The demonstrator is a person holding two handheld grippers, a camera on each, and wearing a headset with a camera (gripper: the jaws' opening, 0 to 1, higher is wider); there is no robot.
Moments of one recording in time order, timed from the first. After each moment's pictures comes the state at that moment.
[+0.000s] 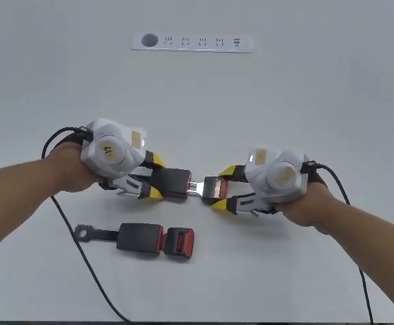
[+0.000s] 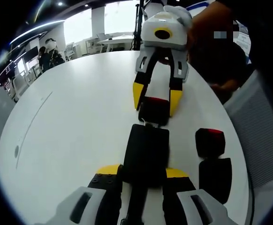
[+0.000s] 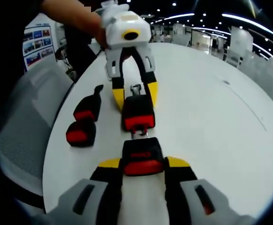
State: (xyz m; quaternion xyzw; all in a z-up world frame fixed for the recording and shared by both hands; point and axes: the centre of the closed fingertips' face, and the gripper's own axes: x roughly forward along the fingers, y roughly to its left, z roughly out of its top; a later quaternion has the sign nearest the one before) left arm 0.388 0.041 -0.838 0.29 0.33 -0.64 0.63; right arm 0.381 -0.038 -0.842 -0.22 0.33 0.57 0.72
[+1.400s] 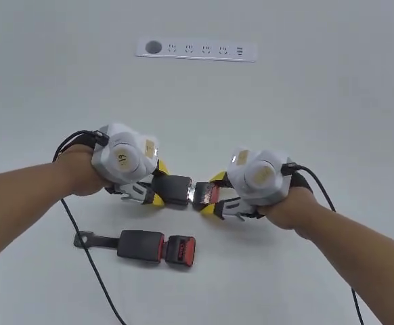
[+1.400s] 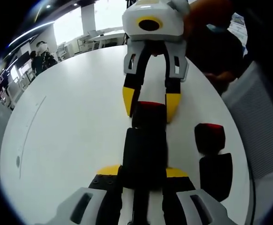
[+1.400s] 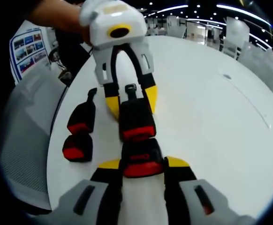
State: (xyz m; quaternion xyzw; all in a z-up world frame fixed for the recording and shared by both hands) left arm 0.391 0.041 -0.842 0.33 0.34 -0.64 0.61; right arm 0.379 -0.019 -0.844 -0.21 0.37 0.55 0.72
